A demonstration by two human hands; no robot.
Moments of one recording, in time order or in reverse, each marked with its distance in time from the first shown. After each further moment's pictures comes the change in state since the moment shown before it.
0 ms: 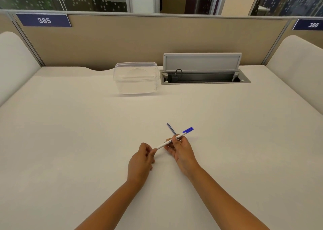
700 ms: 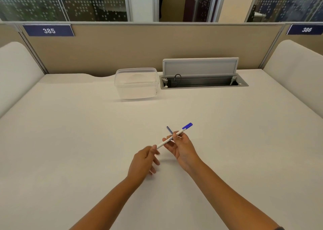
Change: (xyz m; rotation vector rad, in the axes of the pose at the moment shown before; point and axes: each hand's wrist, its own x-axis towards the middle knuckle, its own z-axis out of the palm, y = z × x) left_hand 0.002 0.028 -0.017 -0.195 -0.172 -0.125; right_hand -0.007 -0.026 0.015 0.090 -0.037 0.030
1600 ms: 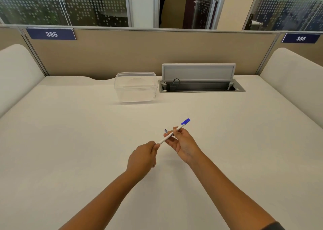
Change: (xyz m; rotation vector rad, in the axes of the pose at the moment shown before) left_hand -0.001 0.041 -0.004 0.466 0.004 0.161; right_hand 0.010 -0.029 0.006 0.010 0.038 0.067
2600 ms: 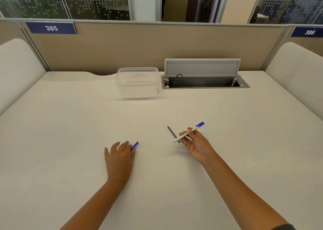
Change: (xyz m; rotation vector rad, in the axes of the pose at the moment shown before) left_hand -0.004 -0.087 0.002 0.530 0.400 -0.027; right_hand 0.016 -0.002 -0.045 0.143 0.095 0.015
